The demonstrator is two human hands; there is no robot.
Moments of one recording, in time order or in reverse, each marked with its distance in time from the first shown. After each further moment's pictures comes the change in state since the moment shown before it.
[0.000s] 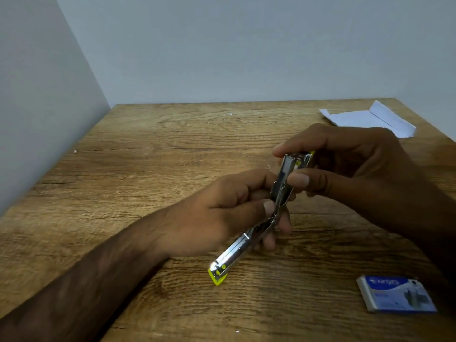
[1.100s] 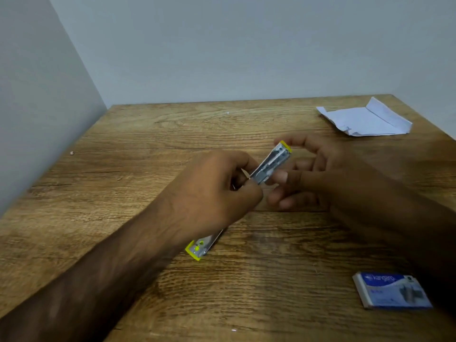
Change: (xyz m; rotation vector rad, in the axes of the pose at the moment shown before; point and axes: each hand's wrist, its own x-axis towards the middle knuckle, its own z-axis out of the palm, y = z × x) left_hand 0.011 0.005 -0.006 0.595 0.419 -0.033; right_hand 0.002 0.022 0.011 0.447 0.044 0.589
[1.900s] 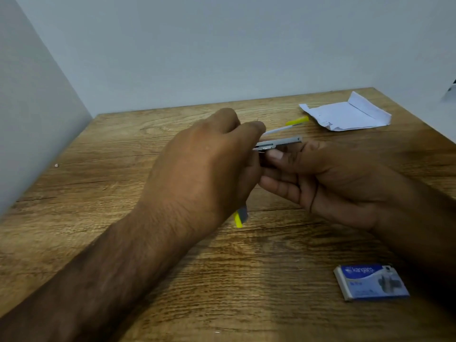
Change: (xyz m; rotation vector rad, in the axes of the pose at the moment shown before) left_hand 0.005 0.043 -0.002 0.661 0.328 0.384; right_hand -0.006 -0.011 -0.001 0.517 -0.094 0.106
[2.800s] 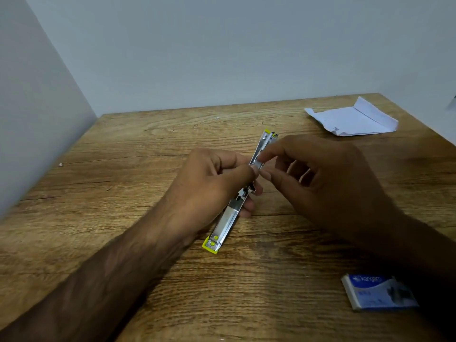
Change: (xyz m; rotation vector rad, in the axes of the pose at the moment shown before) left_hand -0.013 -0.021 0.038 -1.207 -0.230 -0.681; right_hand -0.001 0.012 -0.005 -1.504 0.256 -0.878
